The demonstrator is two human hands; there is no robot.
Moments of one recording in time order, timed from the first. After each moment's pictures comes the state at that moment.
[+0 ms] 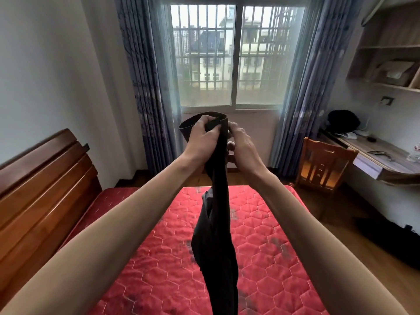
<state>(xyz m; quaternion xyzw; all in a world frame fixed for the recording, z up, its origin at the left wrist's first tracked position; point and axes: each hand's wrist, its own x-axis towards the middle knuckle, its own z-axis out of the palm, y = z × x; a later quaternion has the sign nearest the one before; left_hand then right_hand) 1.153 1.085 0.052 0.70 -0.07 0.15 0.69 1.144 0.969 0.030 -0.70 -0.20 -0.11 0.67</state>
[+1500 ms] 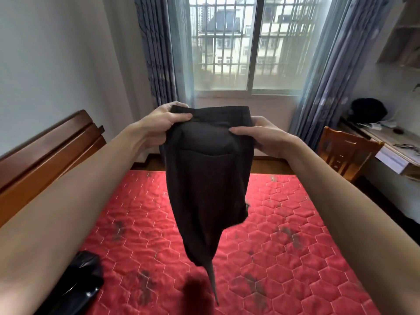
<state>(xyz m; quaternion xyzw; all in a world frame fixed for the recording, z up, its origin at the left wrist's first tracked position) 1.187 1.246 0.046 0.70 -0.05 -0.01 0.71 1.207 0.966 0.025 -0.75 -0.19 0.13 0.62</state>
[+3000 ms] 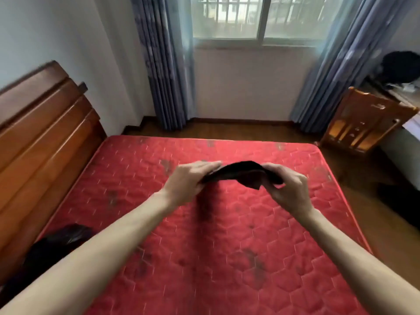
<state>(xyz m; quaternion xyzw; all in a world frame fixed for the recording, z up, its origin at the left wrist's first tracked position) 1.222 1.207 -0.217 0.91 -0.28 0.17 0.25 1.235 0.903 -0.230 -0.85 -0.26 -0.32 0.34</state>
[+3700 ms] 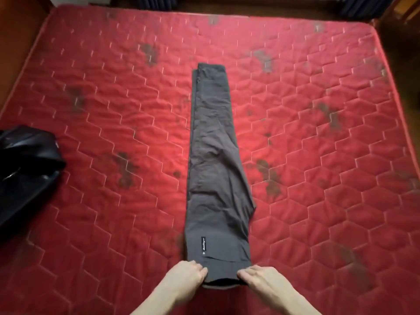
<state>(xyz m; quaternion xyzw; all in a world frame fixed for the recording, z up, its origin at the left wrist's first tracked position) 0.895 1.174 -0.717 0.87 -0.33 -0.37 0.04 0.914 0.880 -0.719 -0.88 -0.40 0.23 0.12</state>
